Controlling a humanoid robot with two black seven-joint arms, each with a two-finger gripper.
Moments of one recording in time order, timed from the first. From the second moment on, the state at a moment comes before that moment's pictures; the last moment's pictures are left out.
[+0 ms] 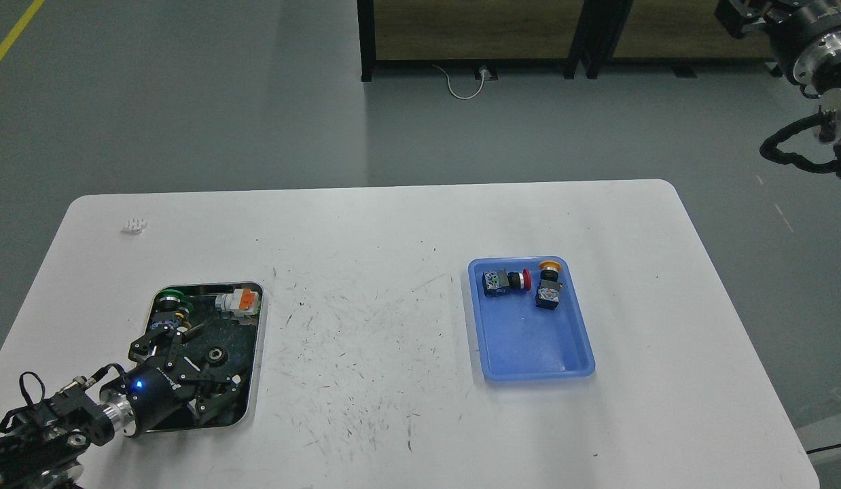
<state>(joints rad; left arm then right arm) -0.38 0.59 -0.25 -1.01 0.75 0.00 -0.41 1.21 -0.64 0.19 0.53 -0.04 -0.02 0.23</state>
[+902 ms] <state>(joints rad) -0.39 0.58 -0.24 -1.00 0.71 -0.01 -0.35 1.21 -0.64 0.19 0.53 -0.04 -0.02 0.23</state>
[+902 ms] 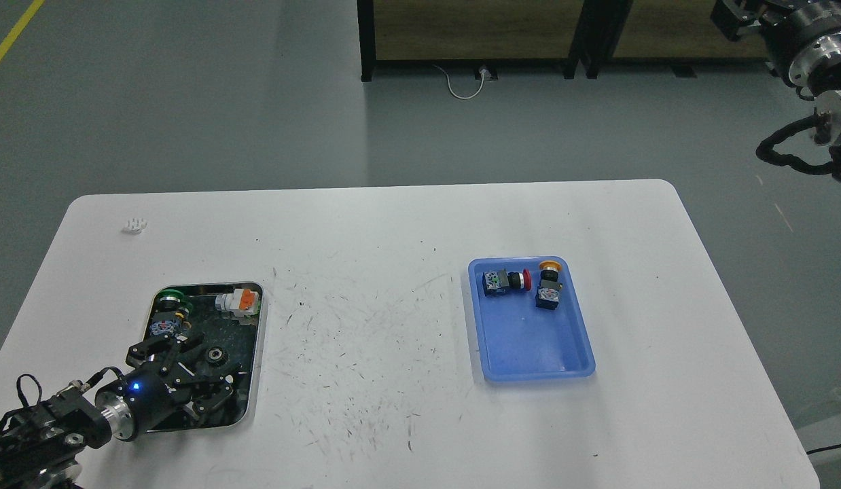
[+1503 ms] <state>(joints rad) -0.39 0.59 -0.24 -0.99 0.71 -0.03 -0.32 1.20 -0.63 0.19 0.52 -0.06 -0.02 0.23</state>
